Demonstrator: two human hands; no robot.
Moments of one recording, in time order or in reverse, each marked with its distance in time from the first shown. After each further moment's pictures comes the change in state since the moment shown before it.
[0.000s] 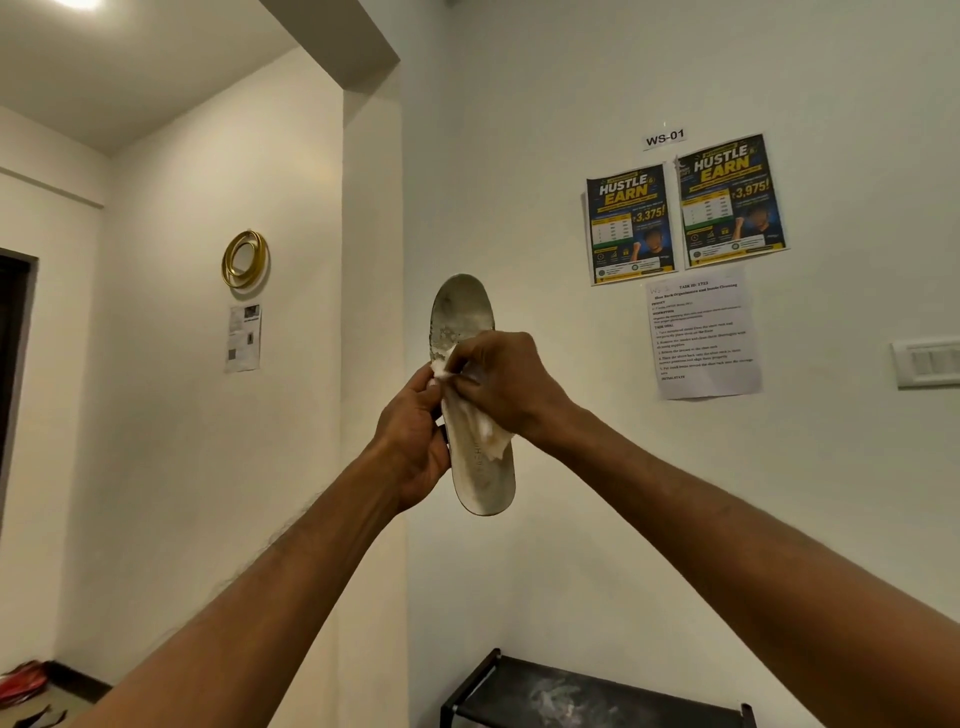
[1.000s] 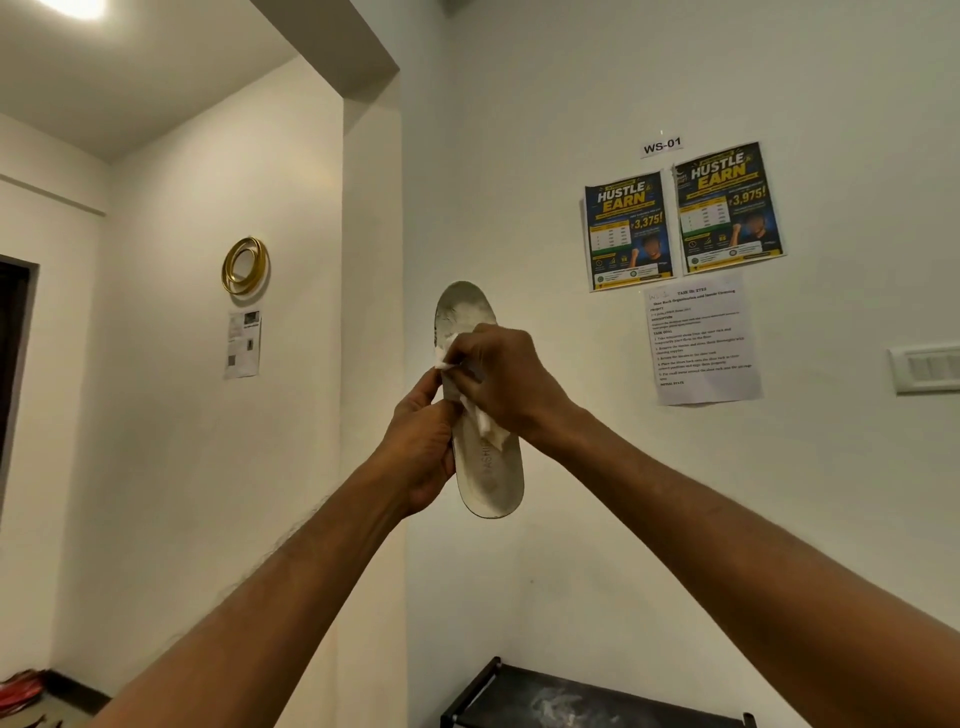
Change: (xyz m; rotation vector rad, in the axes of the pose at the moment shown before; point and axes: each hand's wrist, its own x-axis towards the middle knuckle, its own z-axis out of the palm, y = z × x) left_hand -0.010 0.004 0.009 0.139 -0.047 0.012; right_hand 0.010 0.006 -0.002 -0.073 0.069 -0.104
